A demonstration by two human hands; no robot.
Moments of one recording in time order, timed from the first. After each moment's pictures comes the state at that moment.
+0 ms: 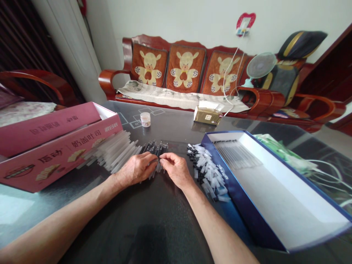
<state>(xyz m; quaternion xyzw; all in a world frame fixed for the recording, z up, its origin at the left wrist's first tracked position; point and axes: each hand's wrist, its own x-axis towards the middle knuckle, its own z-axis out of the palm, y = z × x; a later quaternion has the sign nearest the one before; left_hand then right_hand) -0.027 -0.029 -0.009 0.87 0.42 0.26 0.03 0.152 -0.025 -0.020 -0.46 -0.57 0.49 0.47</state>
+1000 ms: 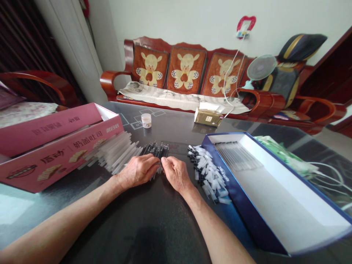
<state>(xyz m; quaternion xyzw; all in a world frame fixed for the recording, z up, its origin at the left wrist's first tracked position) -0.026 -0.032 -0.003 0.89 0.40 0.23 -0.01 0.153 -0.037 -0.007 -0.50 -0.69 0.34 0.40</state>
